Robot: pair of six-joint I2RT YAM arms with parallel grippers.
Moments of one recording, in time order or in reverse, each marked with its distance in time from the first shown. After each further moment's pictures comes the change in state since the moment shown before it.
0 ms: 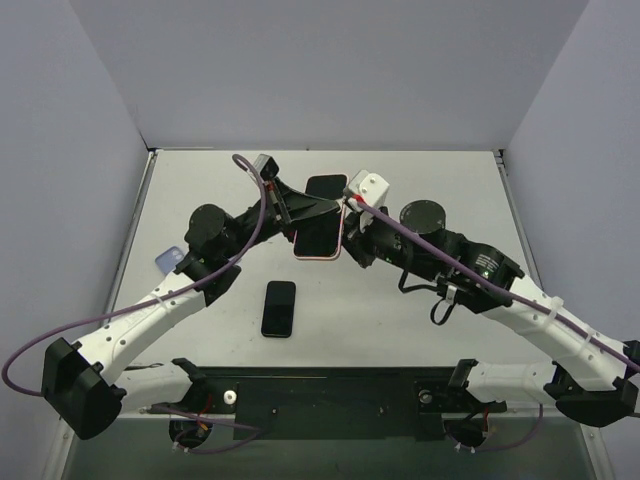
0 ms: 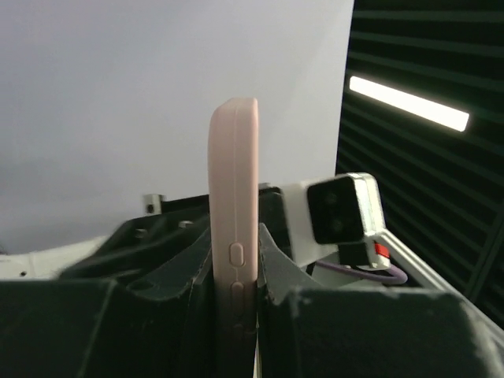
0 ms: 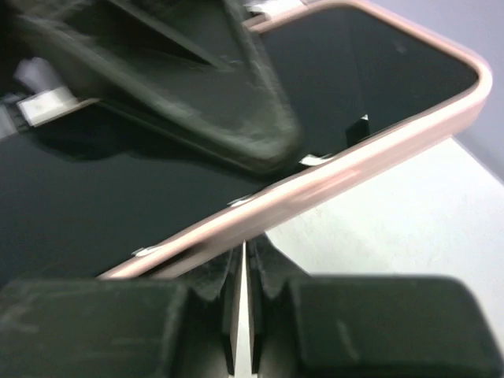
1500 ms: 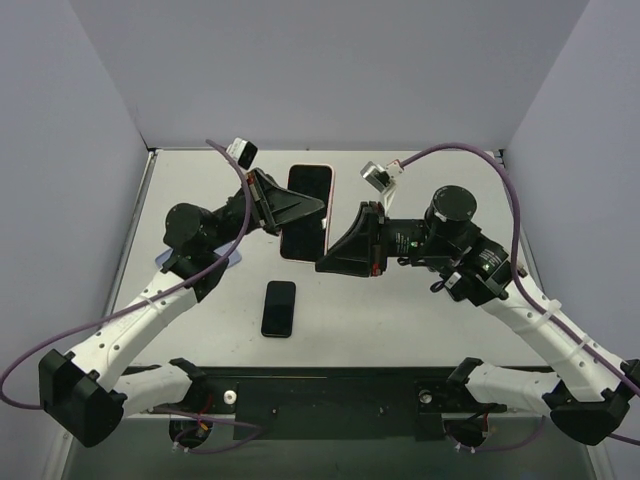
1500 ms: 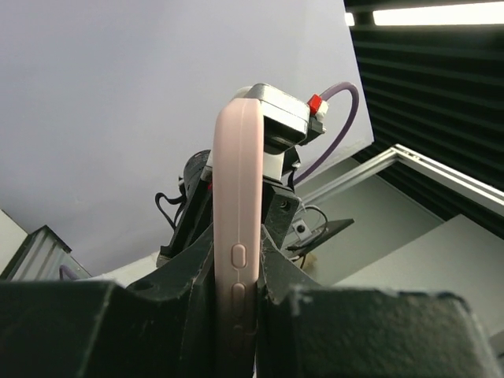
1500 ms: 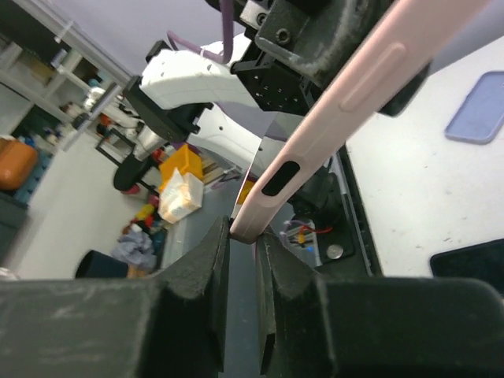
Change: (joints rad) left arm 0.068 -0.048 0.028 0.069 0.119 0.225; right arm -0.259 -0.014 -0.148 0.367 -0.840 0.781
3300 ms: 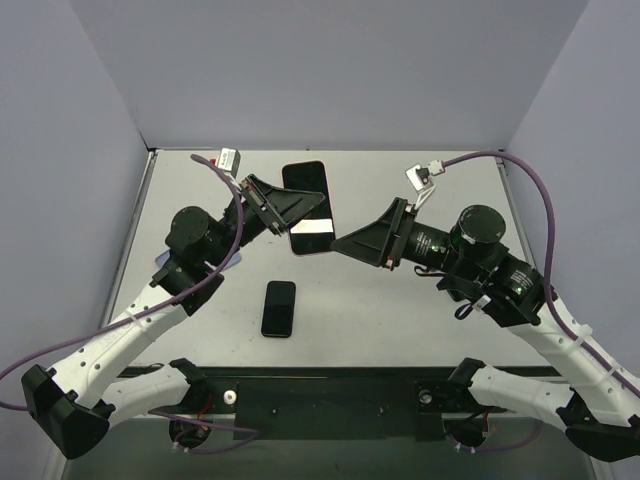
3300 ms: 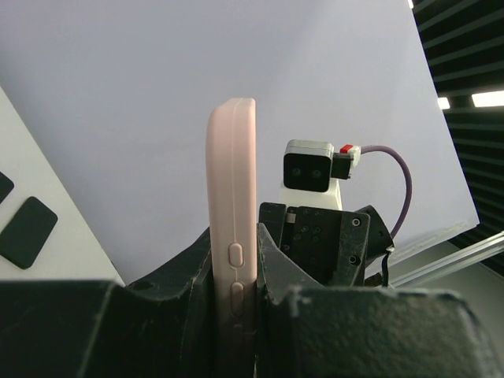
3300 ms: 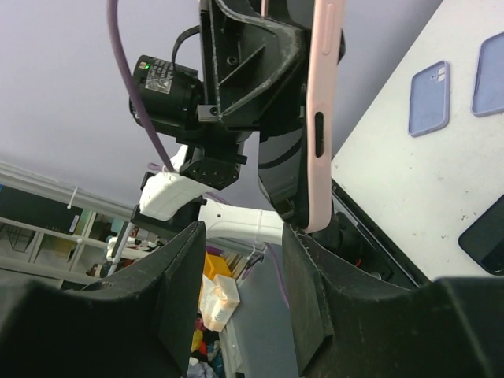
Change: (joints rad) left arm -0.095 -0.078 0.014 -0.302 -0.363 0.306; right arm 0.049 -0.148 -0.008 -0.140 0.446 0.275
